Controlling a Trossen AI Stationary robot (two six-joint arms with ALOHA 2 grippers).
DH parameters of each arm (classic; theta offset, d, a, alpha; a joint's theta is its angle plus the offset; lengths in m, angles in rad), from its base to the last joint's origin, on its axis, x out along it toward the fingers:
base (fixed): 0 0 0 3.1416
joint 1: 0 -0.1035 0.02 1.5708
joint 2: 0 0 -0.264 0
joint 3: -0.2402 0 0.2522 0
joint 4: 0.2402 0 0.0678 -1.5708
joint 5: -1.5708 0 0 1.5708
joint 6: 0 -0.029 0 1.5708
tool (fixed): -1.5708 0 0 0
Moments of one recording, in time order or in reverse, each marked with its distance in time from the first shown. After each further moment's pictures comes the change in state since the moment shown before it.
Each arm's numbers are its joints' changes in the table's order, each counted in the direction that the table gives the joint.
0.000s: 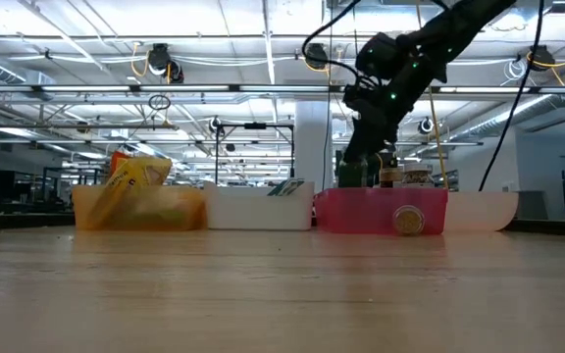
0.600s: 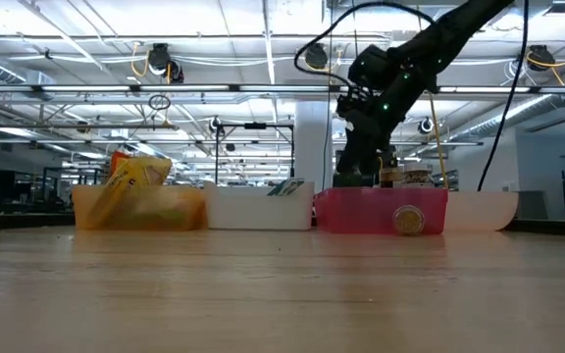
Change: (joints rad) left arm -0.002 0.000 0.003 -0.023 -0.016 0.029; right arm 0.022 0.079 -0.027 -0.034 -0.041 0.019
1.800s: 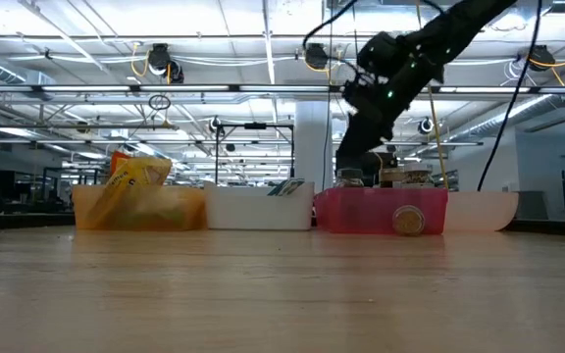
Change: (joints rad) left arm -0.019 0.001 0.018 0.000 0.025 0.012; right arm 0.028 -0.054 0.003 -0.024 0.003 0.002
